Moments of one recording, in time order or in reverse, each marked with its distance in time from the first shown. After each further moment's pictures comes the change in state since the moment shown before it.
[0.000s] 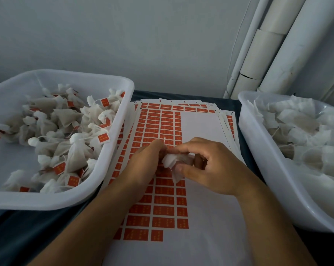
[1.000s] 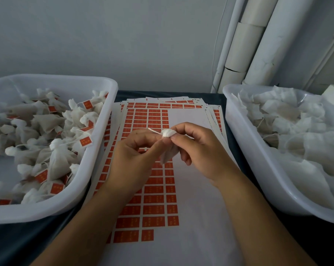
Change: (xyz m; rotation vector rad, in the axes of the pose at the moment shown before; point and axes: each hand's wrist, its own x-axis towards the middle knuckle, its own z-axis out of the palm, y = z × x) left_hand -0.009 0.004 0.004 -0.080 0.025 0.594; right_hand 0.009 -0.013 0.003 0.442 0.255 0.153
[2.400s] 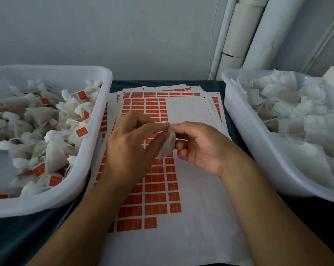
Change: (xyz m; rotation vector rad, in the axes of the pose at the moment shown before) left_hand 0.004 -0.013 -0.008 0.718 0.113 0.609; right_hand 0.003 0.009 -0.002 0.585 -0.169 0.430
